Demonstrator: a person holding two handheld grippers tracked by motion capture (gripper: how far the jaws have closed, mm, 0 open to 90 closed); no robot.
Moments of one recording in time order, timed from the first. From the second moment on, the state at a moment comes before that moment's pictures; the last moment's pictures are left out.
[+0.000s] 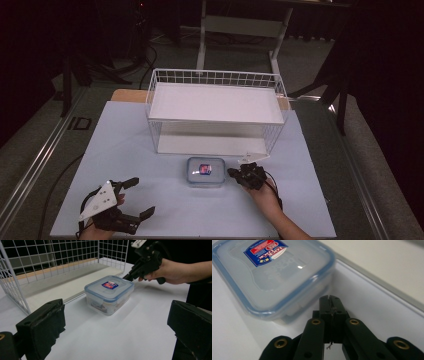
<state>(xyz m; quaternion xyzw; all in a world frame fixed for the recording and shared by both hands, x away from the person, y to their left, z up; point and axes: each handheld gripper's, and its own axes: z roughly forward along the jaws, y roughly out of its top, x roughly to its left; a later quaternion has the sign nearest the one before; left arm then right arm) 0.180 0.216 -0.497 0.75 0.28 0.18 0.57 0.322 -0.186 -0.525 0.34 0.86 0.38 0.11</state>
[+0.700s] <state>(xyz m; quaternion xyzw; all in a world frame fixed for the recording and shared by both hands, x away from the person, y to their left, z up) 0.201 0.191 -0.468 0.77 0.26 0.15 0.56 0.271 -0.210 -0.465 0.29 0.82 0.47 0.14</state>
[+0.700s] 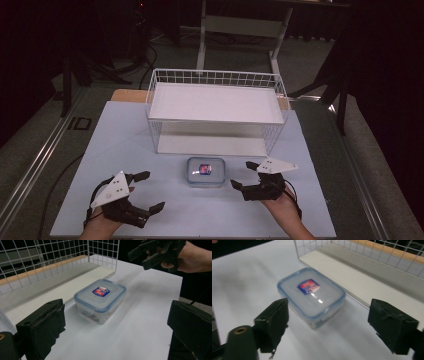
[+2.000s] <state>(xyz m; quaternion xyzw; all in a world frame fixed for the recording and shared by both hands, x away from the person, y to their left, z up) 0.324 0.122 -0.522 0.70 0.51 -0.15 0.48 0.345 -0.182 -0.517 0.53 0.72 0.42 -0.15</state>
